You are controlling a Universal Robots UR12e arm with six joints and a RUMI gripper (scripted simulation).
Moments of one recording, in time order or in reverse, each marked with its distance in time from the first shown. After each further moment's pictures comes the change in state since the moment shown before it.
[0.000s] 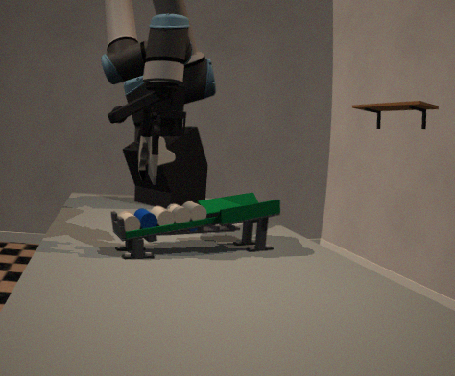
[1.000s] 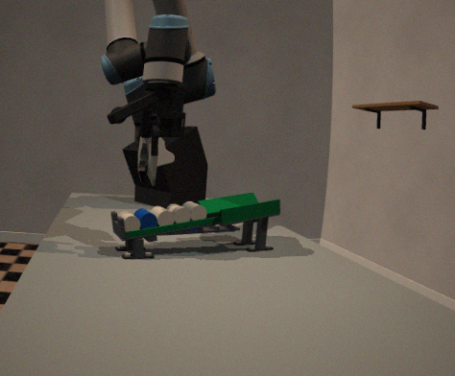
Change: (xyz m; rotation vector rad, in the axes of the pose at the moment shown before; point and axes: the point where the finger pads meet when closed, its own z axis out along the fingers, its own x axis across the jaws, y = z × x) arm -0.001 -0.002 0.002 0.000 0.001 0.002
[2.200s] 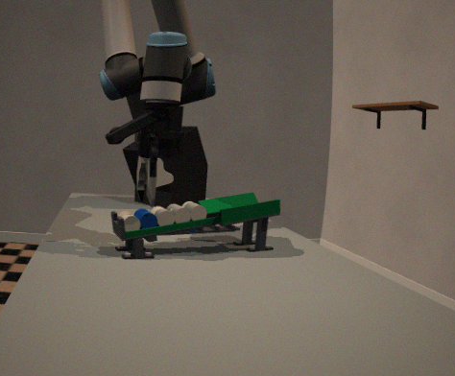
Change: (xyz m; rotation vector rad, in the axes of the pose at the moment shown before) arm 0.000 0.000 0.044 -0.002 0.004 0.000
